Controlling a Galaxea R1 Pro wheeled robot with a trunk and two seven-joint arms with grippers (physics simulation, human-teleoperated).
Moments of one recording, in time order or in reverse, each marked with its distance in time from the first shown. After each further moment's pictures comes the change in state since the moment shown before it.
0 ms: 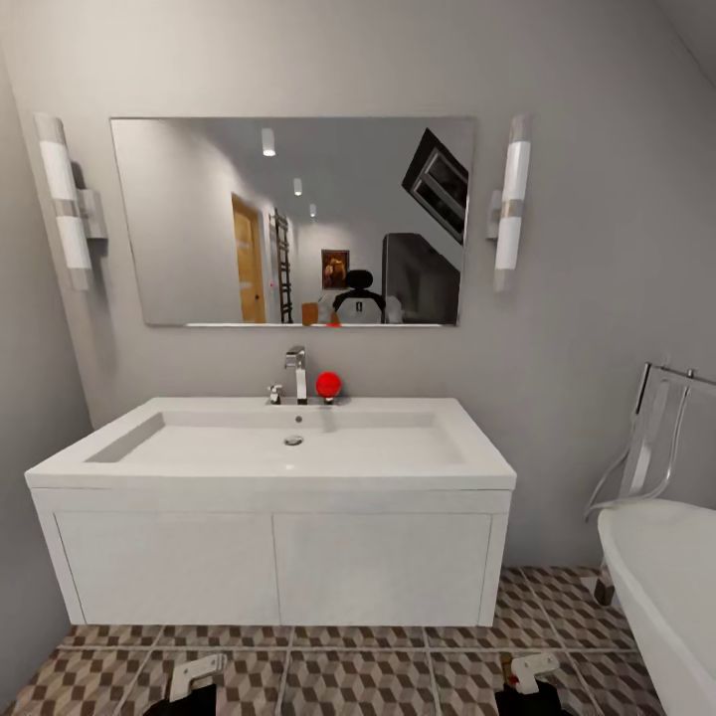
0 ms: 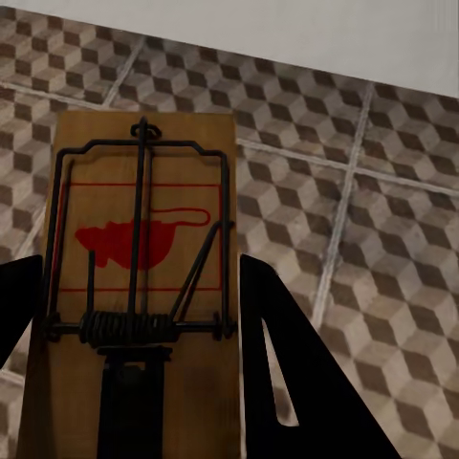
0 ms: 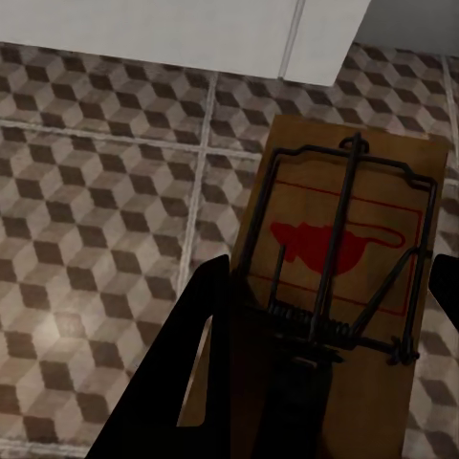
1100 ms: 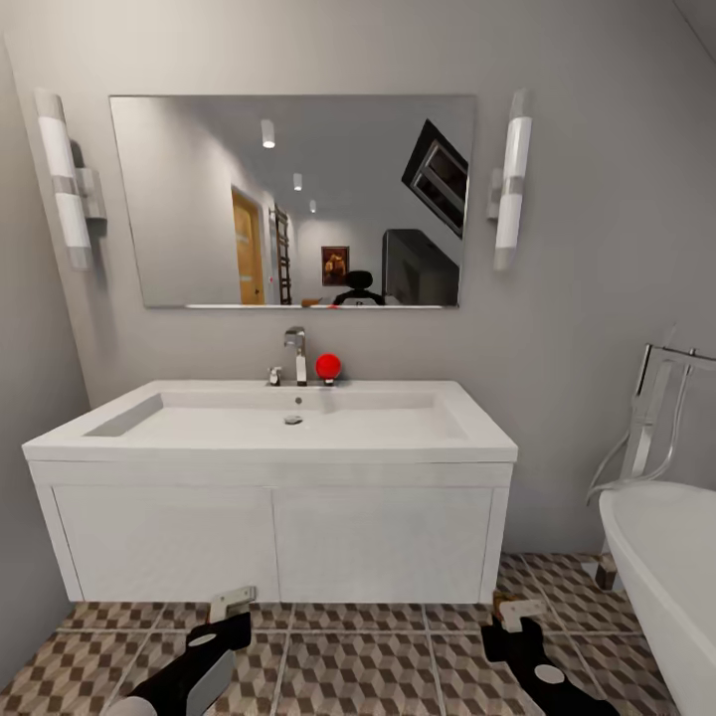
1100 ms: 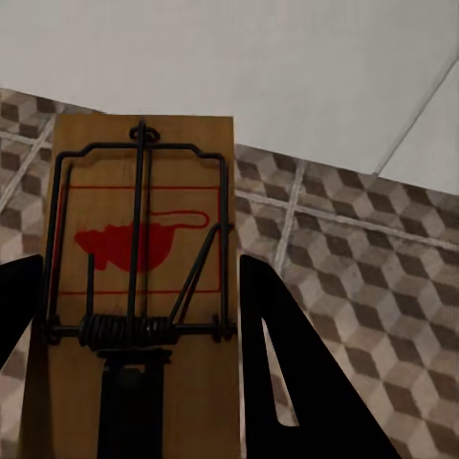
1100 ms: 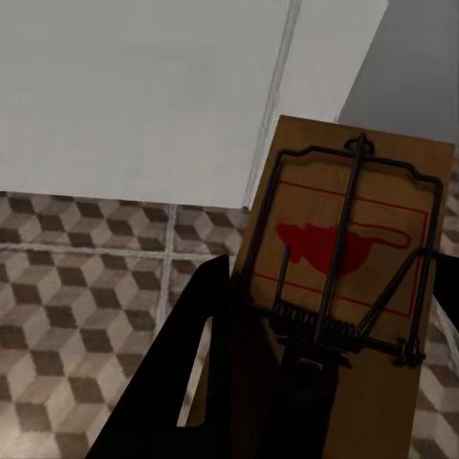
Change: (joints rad) left arm -0.016 0.027 -0.003 -0.398 -0.017 0.288 0.164; right arm -0.003 -0.001 -0.009 -0.227 -0.007 0.006 -0.161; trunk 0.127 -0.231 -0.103
